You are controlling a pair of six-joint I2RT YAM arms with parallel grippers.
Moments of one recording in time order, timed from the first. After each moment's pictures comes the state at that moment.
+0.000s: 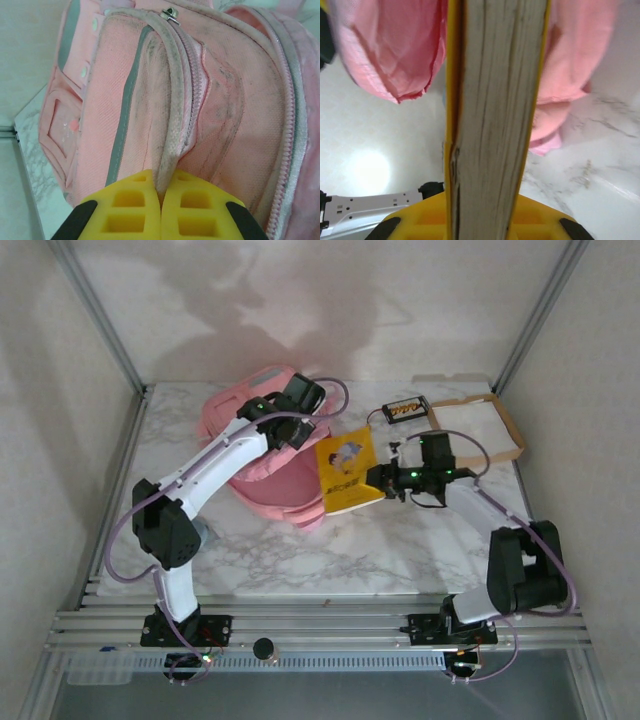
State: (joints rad) left arm -0.63 1.87 1.88 -0.94 -0.45 0.15; right arm 0.25 1.47 0.87 -0.22 -1.02 0.69
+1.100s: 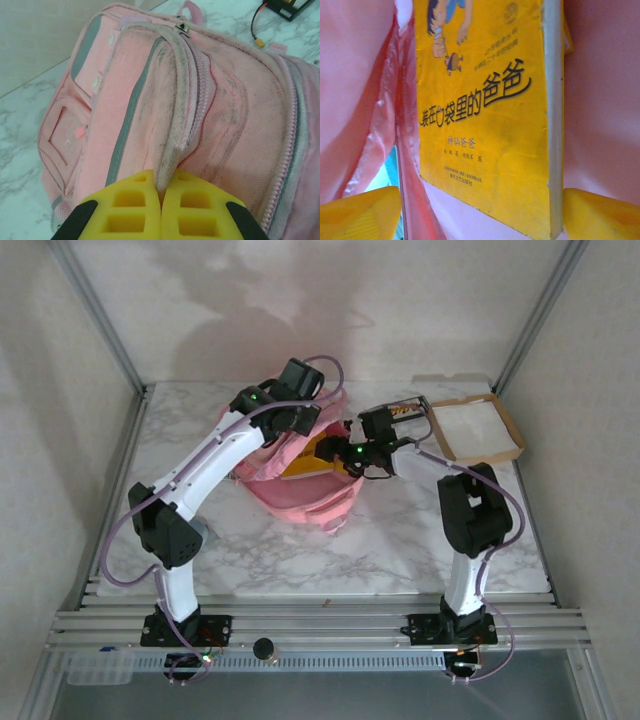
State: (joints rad) left arm -0.63 1.88 2.02 -0.96 -0.35 -0.05; right arm 0.47 1.88 1.27 -0.19 -0.61 0.70
